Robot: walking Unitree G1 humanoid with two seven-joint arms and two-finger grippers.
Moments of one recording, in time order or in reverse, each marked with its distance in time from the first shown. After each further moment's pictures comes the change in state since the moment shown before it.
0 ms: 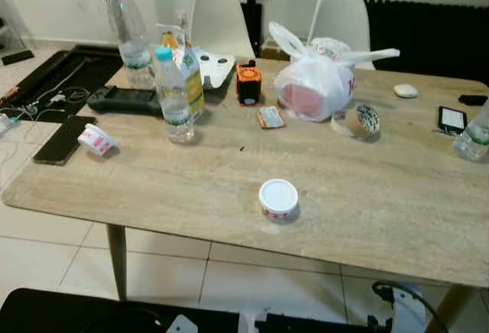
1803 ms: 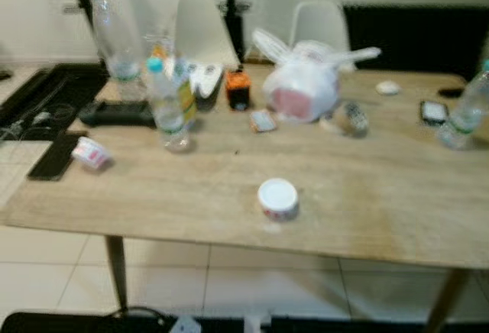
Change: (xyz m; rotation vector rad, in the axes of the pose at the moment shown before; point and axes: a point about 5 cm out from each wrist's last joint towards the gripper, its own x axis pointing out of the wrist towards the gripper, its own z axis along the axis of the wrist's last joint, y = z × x) left arm 0.000 -0.002 0.000 0.023 0.006 0.041; right arm -0.155 -0.070 0.277 -0.387 -1.062 0.137
